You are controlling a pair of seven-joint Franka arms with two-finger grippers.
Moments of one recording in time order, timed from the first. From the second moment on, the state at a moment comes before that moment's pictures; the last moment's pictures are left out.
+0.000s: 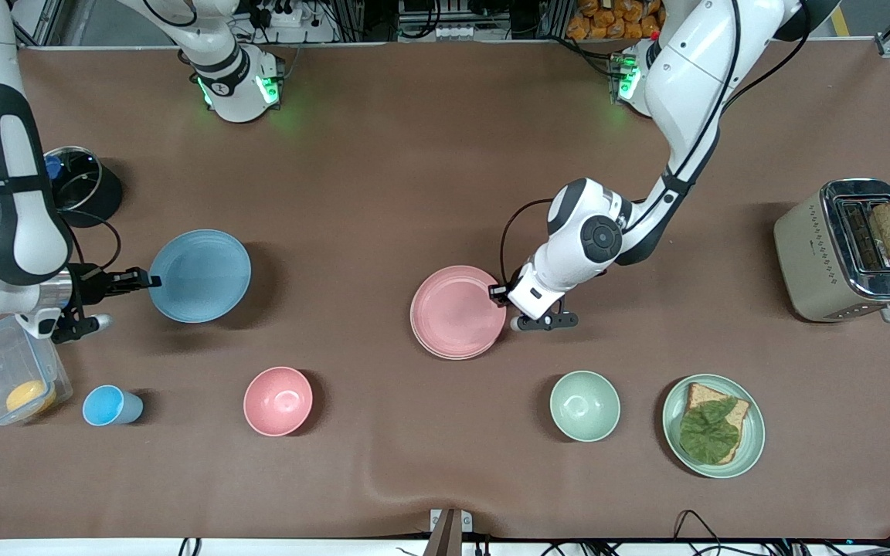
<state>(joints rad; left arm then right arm) -0.27 0.66 -0.35 -1.83 -0.18 2.62 -0.50 -0.18 0.48 -0.07 -1.77 0.30 1.80 -0.58</state>
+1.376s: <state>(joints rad) -0.07 0.28 -0.30 -1.77 0.10 2.10 -0.53 0.18 0.49 -0.05 -1.66 0.37 1.71 -0.02</state>
